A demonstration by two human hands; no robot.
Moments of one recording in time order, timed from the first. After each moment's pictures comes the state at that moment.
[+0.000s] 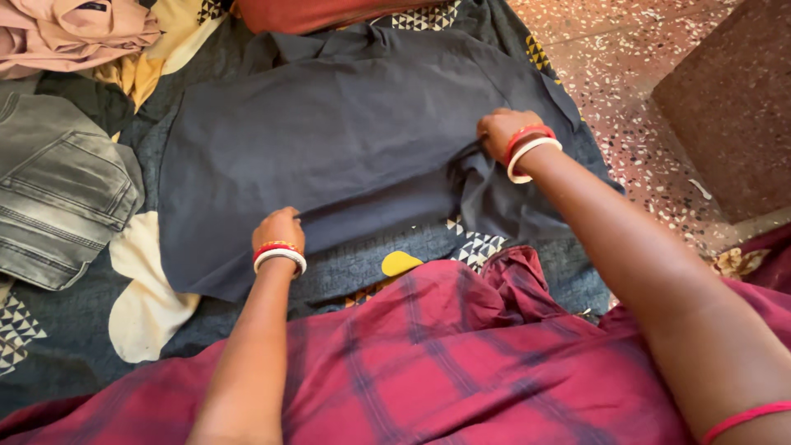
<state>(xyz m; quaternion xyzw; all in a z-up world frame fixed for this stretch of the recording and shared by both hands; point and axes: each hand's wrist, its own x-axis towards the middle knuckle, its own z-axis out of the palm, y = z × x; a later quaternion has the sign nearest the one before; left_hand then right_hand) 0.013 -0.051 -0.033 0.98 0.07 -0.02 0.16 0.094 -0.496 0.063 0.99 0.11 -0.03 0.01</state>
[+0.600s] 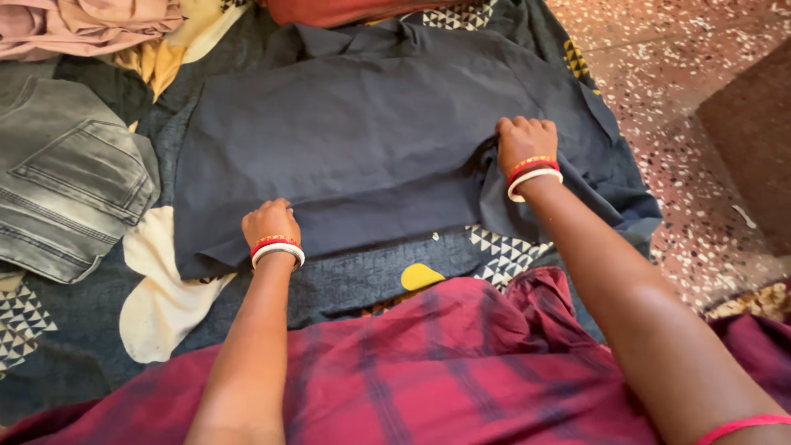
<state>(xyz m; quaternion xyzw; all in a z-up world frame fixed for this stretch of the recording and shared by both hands) 0.043 -0.011 -0.063 0.99 0.08 0.08 0.08 0.109 -0.467 0.006 0.97 0.09 0.22 0.05</state>
